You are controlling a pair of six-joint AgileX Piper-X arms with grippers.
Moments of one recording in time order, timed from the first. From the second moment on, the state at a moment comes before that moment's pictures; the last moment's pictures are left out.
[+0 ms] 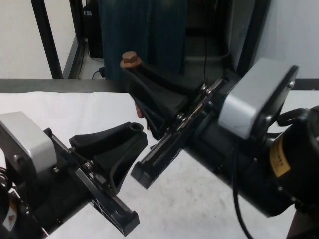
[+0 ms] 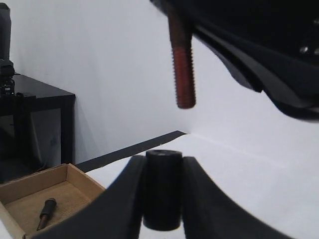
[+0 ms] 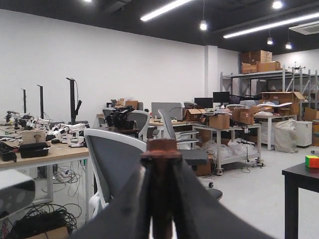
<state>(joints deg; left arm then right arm) -41.2 54.2 -10.6 -45.2 6.5 -2.5 56.2 76.8 -33.2 -56.1 4.5 -2.4</state>
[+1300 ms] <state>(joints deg) -24.1 52.7 -12.1 -17.7 20.7 -26.6 39.7 85.5 -33.6 9.7 -6.7 19.4</state>
